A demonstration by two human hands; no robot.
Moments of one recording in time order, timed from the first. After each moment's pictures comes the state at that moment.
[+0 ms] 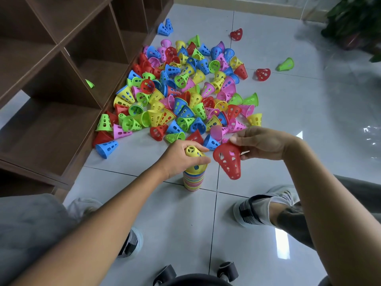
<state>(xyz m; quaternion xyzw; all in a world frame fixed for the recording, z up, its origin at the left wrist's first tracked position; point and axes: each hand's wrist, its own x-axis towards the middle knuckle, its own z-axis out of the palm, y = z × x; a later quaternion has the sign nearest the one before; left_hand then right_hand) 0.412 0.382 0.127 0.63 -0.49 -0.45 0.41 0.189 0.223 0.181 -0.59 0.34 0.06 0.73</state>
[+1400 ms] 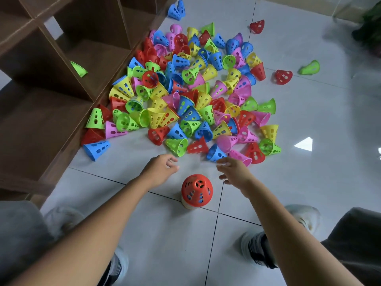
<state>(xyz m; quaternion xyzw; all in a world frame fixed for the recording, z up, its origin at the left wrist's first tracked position) 0.486 0.355 0.016 0.79 -0.38 -0.41 0.25 0.263 0.228 0.050 -0.61 0.56 -0.02 0.55</state>
